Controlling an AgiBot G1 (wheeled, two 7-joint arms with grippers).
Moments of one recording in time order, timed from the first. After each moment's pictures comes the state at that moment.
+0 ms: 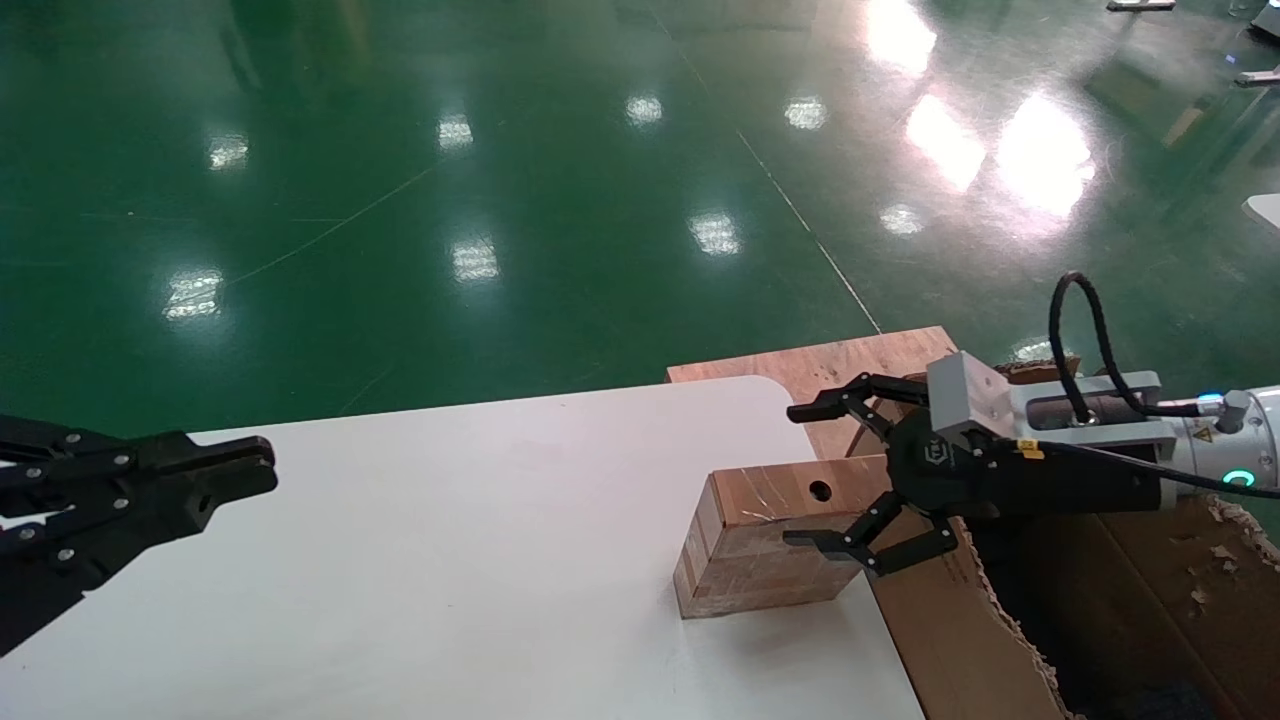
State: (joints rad) left arm -1.09 0.57 0.37 -1.25 0.66 1.45 -0.13; right arm 1.33 -0.47 -0.70 0.70 -0.96 -1.58 -0.29
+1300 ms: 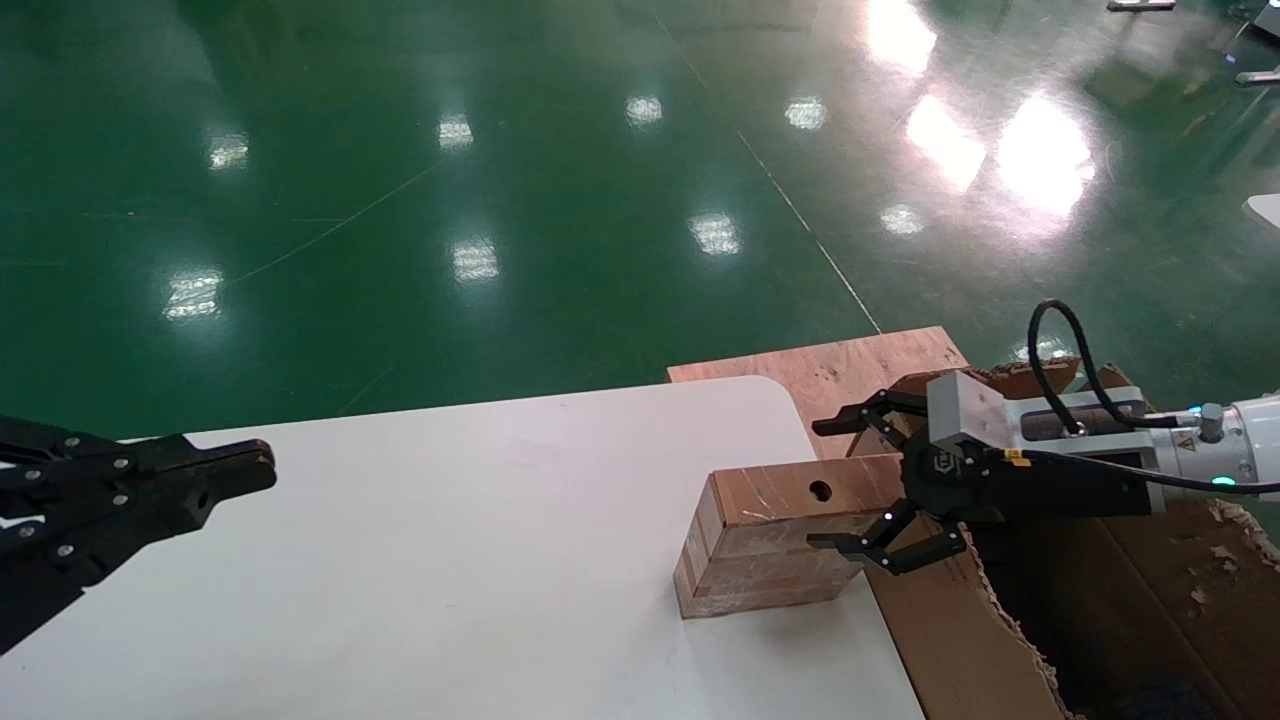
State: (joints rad) left arm -1.09 0.57 0.37 -1.25 0.66 1.45 -0.13; right arm 1.44 -0.52 -0.88 0.45 -0.96 -1.59 -0.44
